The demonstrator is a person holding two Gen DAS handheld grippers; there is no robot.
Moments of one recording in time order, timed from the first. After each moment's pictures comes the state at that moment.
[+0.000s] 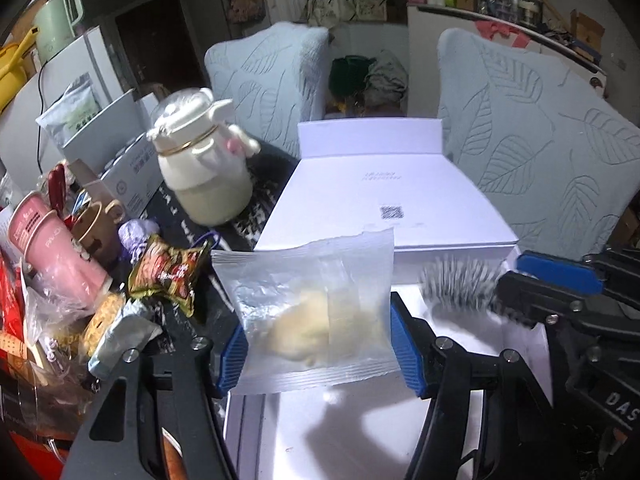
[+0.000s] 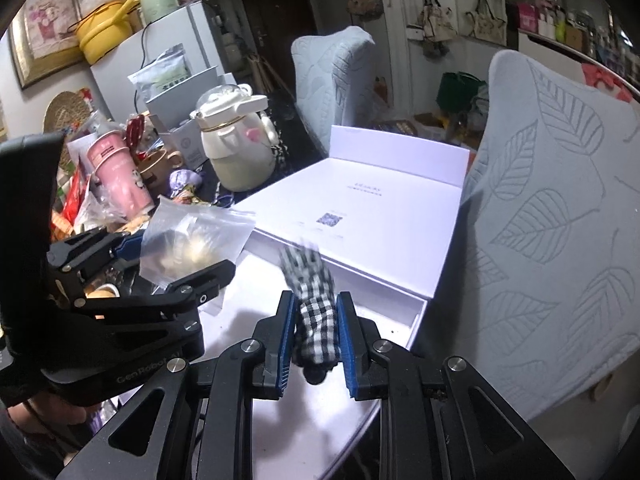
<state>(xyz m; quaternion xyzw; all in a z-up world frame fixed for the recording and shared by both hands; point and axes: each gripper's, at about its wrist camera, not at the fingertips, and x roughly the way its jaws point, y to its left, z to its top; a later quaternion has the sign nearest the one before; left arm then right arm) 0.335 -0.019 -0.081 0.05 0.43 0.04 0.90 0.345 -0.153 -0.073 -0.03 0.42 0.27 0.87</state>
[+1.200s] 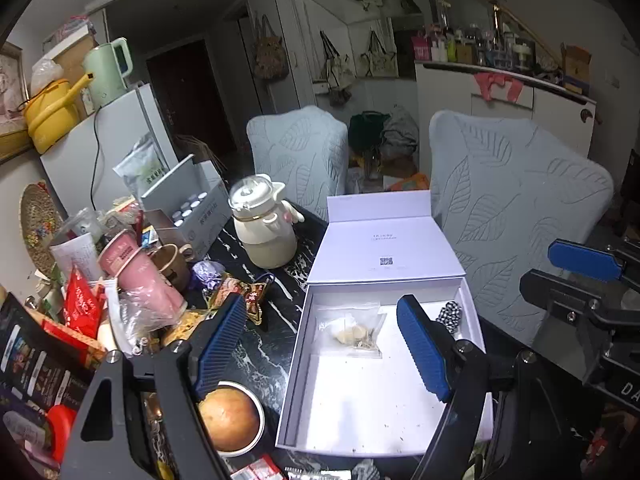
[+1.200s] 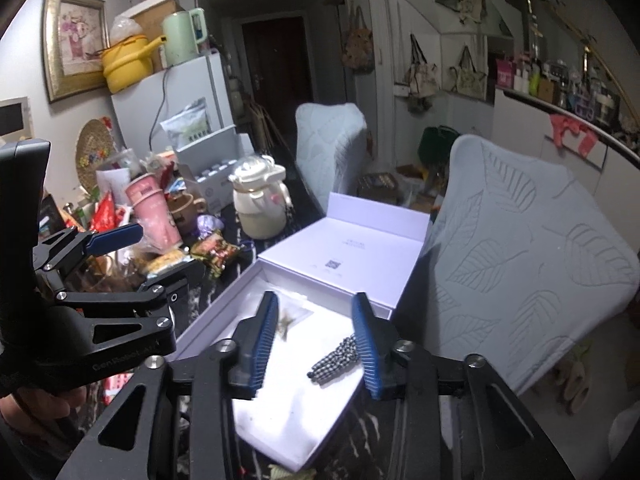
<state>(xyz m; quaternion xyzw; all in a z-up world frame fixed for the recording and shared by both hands) 0.230 -0.026 0.034 0.07 0.34 0.06 0.94 0.246 -0.176 0.030 -0.04 0.33 0.25 0.91</state>
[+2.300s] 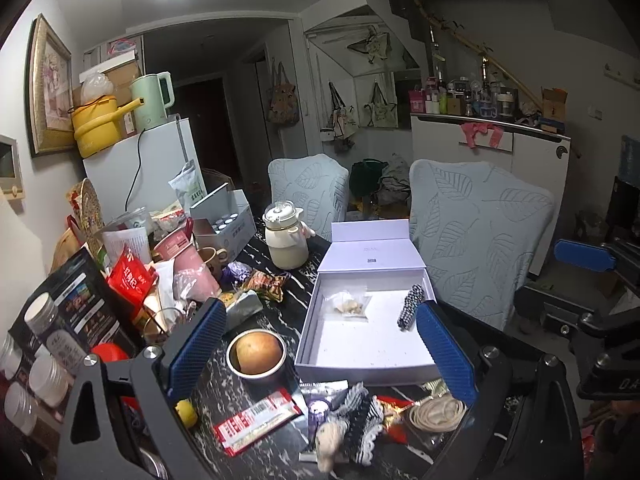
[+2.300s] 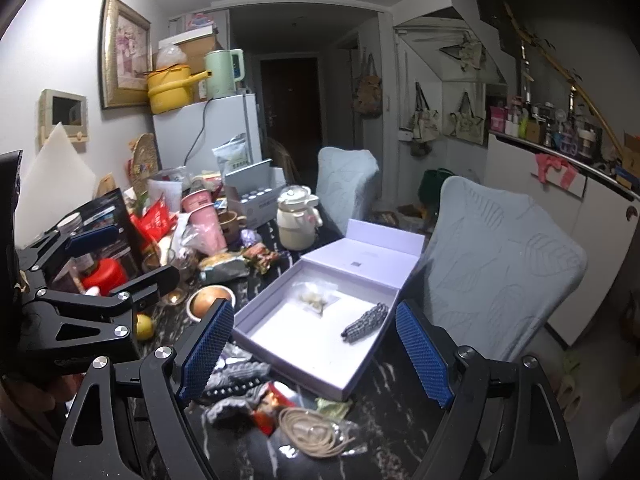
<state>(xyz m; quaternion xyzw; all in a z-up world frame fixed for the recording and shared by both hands) 0.052 -0.030 0.074 0.05 0.25 0.06 0.97 0.088 -0.194 0.066 -0.04 0.25 0.26 0.93</state>
